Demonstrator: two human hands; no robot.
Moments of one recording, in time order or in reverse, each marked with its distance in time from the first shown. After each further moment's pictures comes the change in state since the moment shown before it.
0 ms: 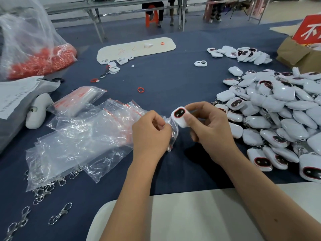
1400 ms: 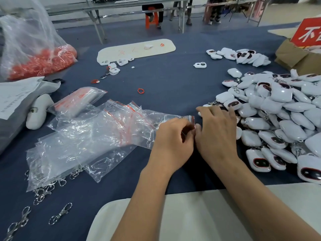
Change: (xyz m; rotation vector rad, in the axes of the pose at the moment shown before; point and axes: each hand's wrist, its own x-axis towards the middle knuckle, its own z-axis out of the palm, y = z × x) left_hand -0.016 0.014 0.026 0.037 -0.229 0.399; right_hand -0.006 -0.009 0.002 -1.249 0.155 -0.034
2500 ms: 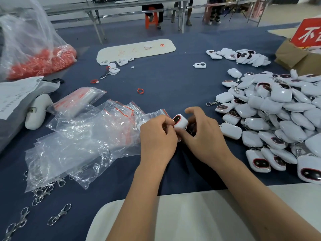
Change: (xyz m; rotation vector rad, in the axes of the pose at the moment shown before) left_hand 0.004 -0.012 -0.013 -0.094 0.166 -0.385; right_hand -0.002 -0.005 0.004 0.542 -0.156 -0.083
